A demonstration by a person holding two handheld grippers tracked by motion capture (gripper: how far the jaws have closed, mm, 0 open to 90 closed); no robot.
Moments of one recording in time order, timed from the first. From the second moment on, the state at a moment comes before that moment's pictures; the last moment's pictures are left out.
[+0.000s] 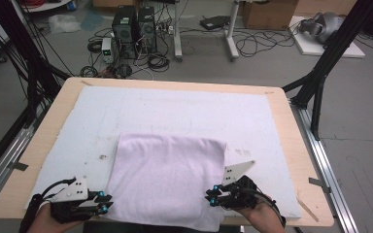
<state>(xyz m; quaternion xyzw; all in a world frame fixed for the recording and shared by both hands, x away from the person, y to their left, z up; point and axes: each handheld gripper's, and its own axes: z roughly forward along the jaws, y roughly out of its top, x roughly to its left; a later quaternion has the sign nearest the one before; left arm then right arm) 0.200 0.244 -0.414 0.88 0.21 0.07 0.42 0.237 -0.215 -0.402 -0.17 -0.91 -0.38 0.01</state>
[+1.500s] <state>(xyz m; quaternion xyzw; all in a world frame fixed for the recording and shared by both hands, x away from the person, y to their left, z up) 0.297 0.250 -0.405 0.86 0.23 0.08 0.45 0.319 -0.245 -0.384 -0.23 -0.89 -0.38 -0.04</state>
